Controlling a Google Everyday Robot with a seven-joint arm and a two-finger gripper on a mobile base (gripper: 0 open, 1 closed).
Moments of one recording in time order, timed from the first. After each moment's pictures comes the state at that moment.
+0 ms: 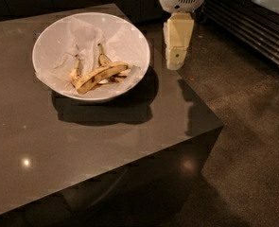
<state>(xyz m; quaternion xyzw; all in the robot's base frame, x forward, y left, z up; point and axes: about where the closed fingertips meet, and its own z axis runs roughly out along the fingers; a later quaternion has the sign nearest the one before) 0.561 -0.077 1.006 -0.71 0.67 -0.10 0.16</state>
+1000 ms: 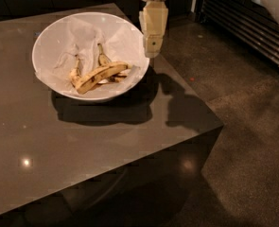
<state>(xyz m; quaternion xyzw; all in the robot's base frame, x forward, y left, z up) 0.589 -0.022 1.018 -0.75 0.63 -0.08 0.20</state>
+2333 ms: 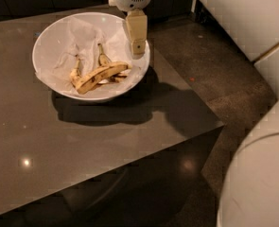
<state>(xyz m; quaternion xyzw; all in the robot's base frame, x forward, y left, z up) 0.624 0.017 0.983 -0.81 0.56 -0.08 0.16</state>
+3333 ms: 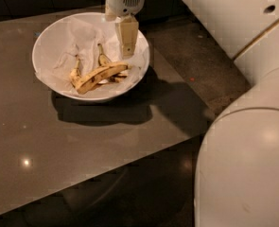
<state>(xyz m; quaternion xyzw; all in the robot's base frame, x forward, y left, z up) 0.636 0.034 0.963 -0.81 0.57 -0.04 0.15</state>
